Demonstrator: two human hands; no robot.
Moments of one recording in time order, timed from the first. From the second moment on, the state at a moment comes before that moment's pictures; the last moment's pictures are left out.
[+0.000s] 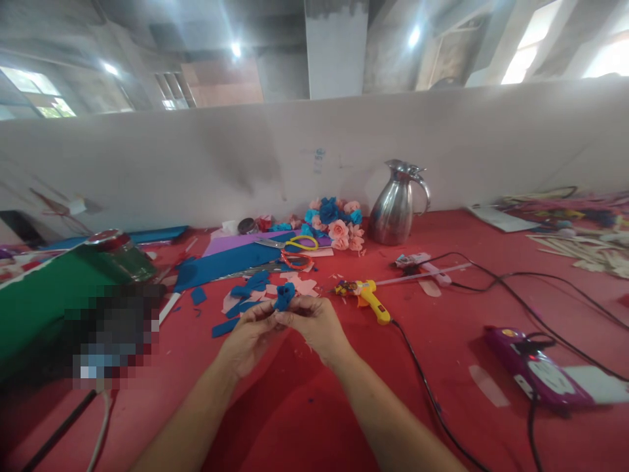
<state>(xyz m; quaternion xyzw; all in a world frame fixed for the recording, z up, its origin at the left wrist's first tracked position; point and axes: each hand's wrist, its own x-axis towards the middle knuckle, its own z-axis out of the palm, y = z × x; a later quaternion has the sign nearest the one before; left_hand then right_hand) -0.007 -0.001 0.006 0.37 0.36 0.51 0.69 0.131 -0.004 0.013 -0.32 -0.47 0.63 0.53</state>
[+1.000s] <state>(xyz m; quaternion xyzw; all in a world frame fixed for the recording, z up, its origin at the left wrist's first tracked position) -0.007 0.001 0.004 0.43 0.37 0.54 0.62 0.137 -0.001 0.011 -0.30 -0.46 0.62 0.56</state>
